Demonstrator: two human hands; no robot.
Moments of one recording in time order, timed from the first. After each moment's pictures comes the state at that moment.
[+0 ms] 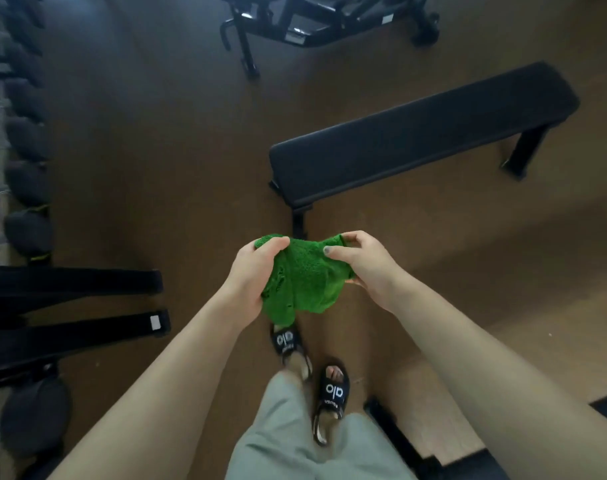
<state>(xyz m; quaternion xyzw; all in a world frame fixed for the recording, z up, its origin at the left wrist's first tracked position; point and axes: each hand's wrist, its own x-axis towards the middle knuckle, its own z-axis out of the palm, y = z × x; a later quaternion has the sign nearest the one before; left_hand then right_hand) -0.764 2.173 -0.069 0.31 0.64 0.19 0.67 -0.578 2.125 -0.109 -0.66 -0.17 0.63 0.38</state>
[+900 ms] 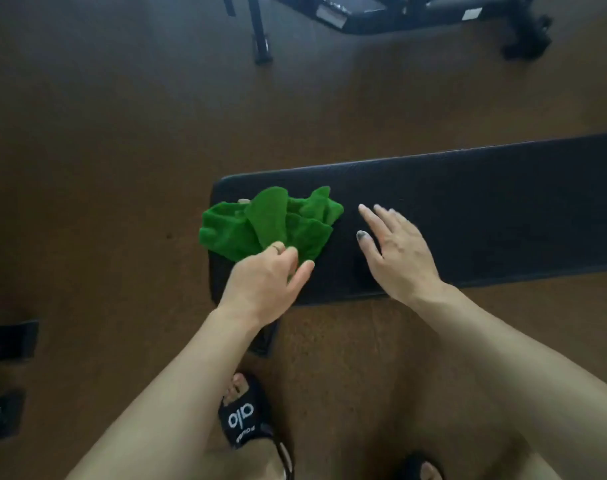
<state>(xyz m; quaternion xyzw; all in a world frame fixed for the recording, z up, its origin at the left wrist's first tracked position) -0.577 2.501 -0.499 0.80 0.57 -0.02 0.18 -0.343 2.500 -0.525 -0.70 -0.66 0.25 0.10</state>
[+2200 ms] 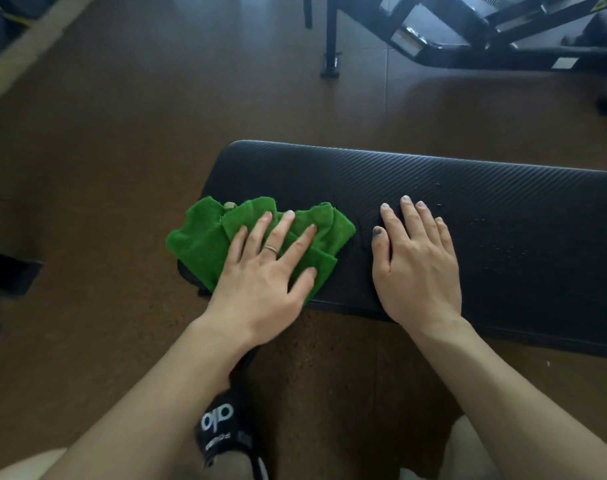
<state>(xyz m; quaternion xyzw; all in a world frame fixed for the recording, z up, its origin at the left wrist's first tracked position) -0.537 2.466 -0.566 0.73 0.67 -0.03 0.13 -0.324 2.509 -0.602 -0.66 -0.73 0.06 0.15</state>
